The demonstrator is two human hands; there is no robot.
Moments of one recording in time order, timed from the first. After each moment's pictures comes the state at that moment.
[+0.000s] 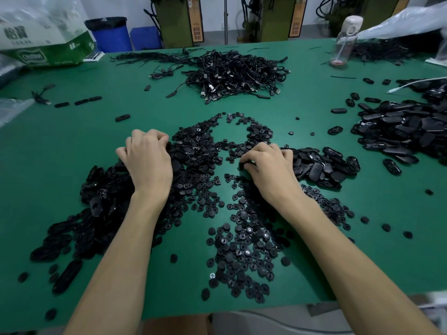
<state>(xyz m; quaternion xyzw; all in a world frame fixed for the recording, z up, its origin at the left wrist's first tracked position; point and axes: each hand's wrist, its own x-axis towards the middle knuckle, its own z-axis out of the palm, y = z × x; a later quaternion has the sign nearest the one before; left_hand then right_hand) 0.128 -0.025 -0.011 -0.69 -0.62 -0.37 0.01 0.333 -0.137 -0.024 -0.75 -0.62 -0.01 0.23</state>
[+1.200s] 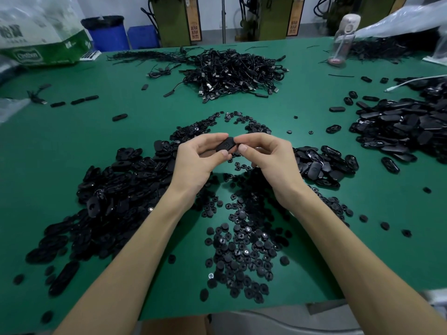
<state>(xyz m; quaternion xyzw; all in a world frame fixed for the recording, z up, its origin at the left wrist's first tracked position) 0.175 -0.074 -0.007 -0.64 -0.35 -0.43 -0.53 0.334 -0.141 -0.011 -0.56 -0.45 0.32 0.62</state>
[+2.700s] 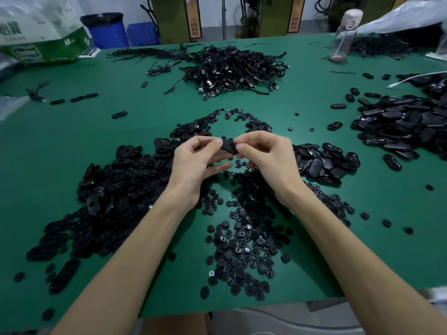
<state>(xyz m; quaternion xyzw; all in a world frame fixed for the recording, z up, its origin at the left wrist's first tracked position) 0.176 -0.076 -0.007 -0.49 -0.38 -0.44 -0.65 0.331 -0.139 -0.013 -0.58 -0.48 0.28 0.60</state>
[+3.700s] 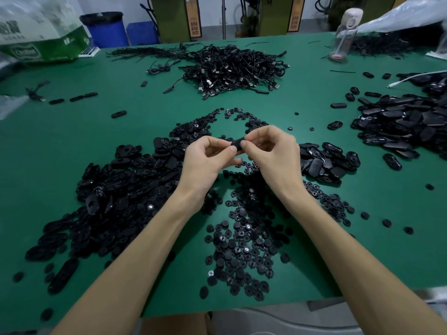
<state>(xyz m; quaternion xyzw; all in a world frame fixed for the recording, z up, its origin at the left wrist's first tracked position) 0.185 -0.084 -0.014 -0.59 -0.36 -0.43 -0.58 0.329 -0.141 -0.010 -0.65 -0.47 0.15 0.58</state>
